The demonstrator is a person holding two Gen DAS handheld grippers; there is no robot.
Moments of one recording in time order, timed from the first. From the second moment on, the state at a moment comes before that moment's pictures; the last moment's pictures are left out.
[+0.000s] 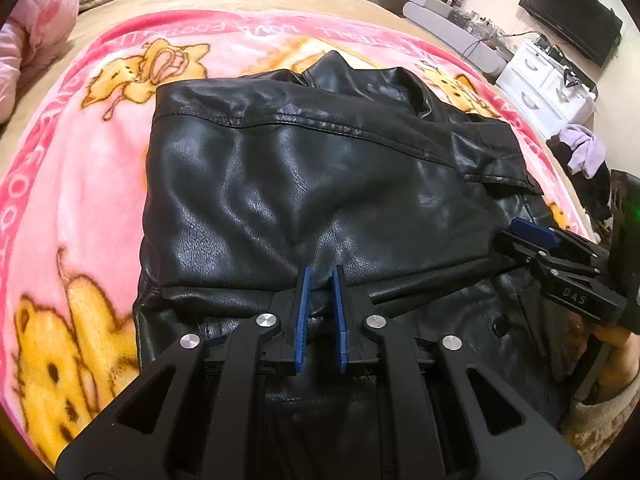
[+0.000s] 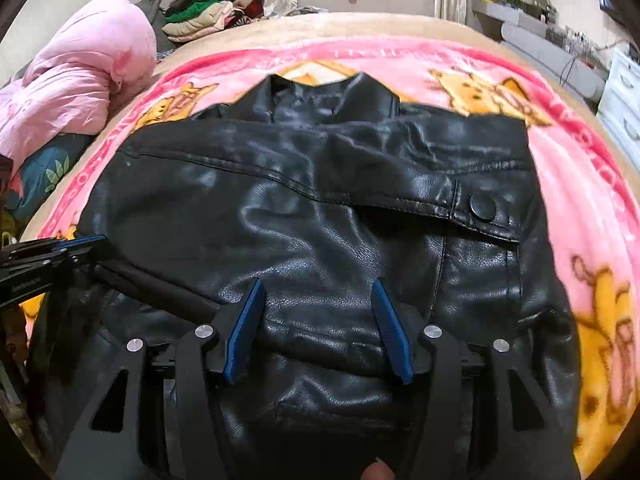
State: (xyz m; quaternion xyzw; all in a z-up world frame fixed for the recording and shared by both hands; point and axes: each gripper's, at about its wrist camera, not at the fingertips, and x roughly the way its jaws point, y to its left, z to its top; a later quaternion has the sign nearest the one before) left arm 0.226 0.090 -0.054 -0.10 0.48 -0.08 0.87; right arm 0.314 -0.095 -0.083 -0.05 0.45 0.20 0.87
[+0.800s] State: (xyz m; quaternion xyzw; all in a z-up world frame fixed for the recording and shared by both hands) left arm 0.199 0.108 -0.017 -0.11 0.45 -0.05 0.89; right arm 0.268 -0.107 -0.034 0.01 0.39 0.20 0.90
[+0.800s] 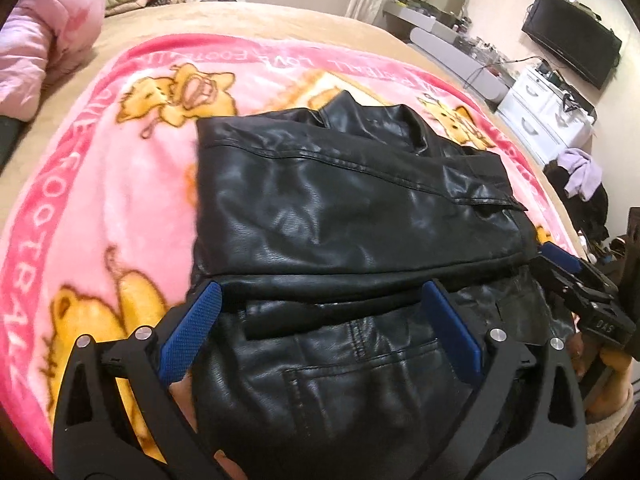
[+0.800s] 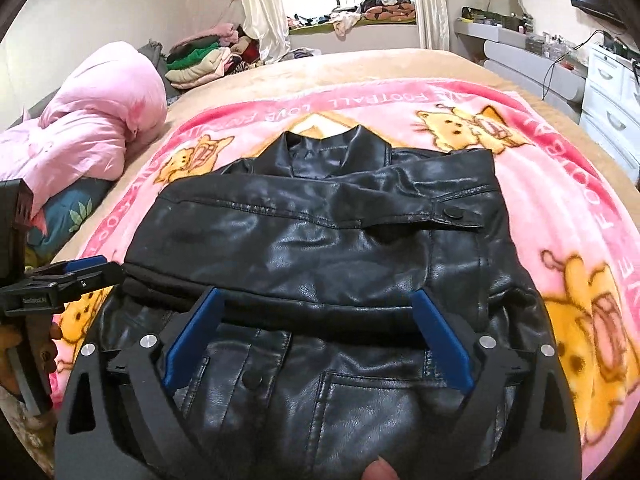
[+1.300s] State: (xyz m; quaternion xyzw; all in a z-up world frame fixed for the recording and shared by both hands) left arm 0.169 0.094 0.003 -0.09 0.42 -0.06 0.90; right arm 0.234 -0.118 -0.005 0.02 0.36 0.20 0.91
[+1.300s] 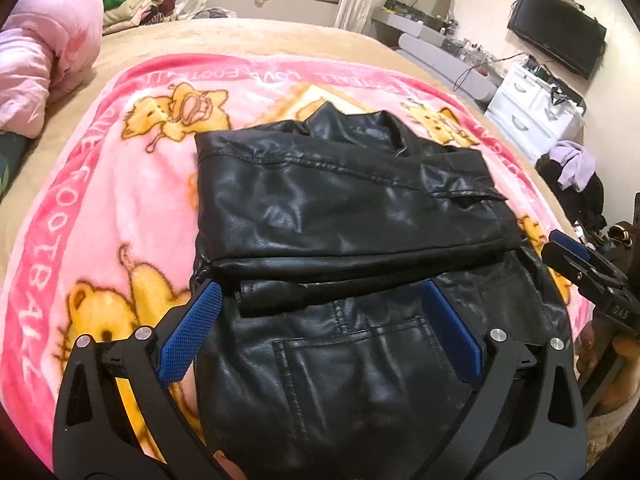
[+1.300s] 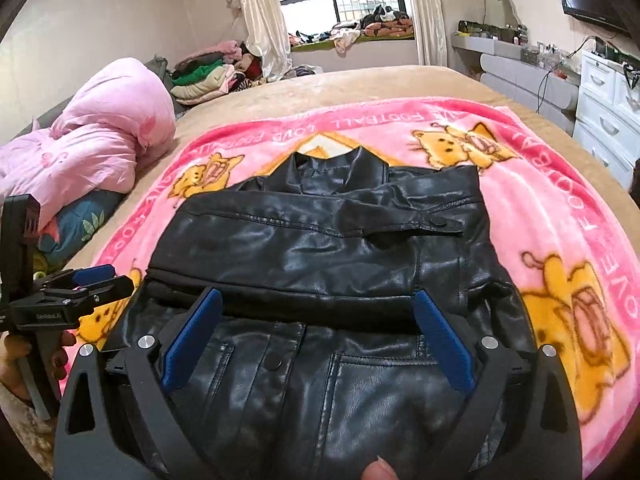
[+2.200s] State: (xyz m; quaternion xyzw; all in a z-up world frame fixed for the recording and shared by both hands) left arm 0.088 0.062 0.028 -0.10 0.37 -0.03 0.92; right arm 0.157 -0.170 0.018 0.02 0.35 0.22 0.91
